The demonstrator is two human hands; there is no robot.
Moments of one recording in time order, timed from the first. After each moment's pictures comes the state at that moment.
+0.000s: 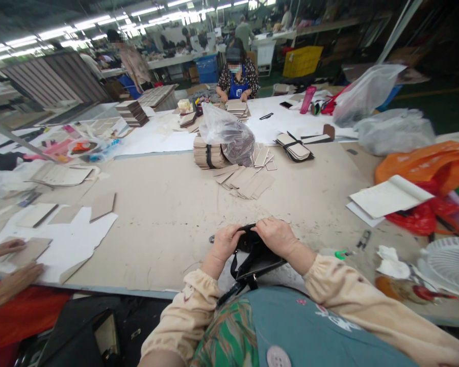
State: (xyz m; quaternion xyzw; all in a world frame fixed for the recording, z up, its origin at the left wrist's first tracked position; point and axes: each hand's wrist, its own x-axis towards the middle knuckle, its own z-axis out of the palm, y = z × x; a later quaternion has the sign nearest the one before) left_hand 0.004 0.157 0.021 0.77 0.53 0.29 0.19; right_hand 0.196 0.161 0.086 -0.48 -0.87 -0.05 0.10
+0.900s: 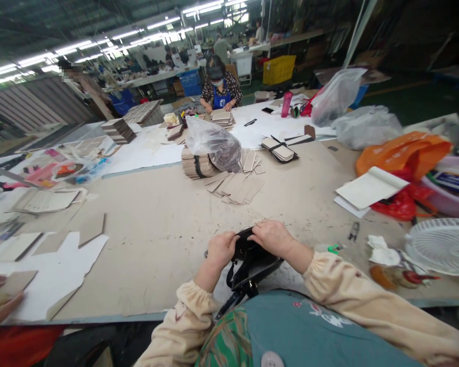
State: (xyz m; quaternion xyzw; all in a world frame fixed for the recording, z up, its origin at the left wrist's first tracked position) left_hand 0.016 0.163 0.047 0.81 0.55 0.14 0.12; right_hand 0.212 0.166 0.090 -0.49 -0.87 0.01 0.06
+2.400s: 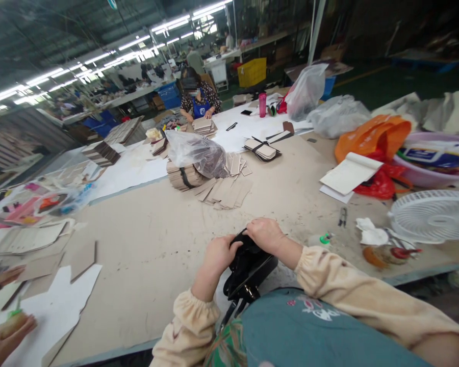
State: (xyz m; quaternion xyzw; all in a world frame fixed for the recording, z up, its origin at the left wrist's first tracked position) left_hand 0.040 0.175 0.084 0.84 0.52 0.00 0.15; right_hand 0.219 0.171 0.092 -0.59 -0.80 0.04 0.06
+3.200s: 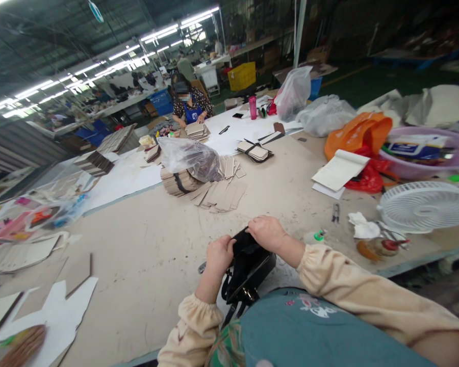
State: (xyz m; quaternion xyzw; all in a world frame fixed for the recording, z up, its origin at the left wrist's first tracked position) left_hand 0.056 0.176 0.072 0.82 0.57 0.02 0.11; right_hand 0.239 0.165 0.098 -0.62 -0.78 0.04 0.06
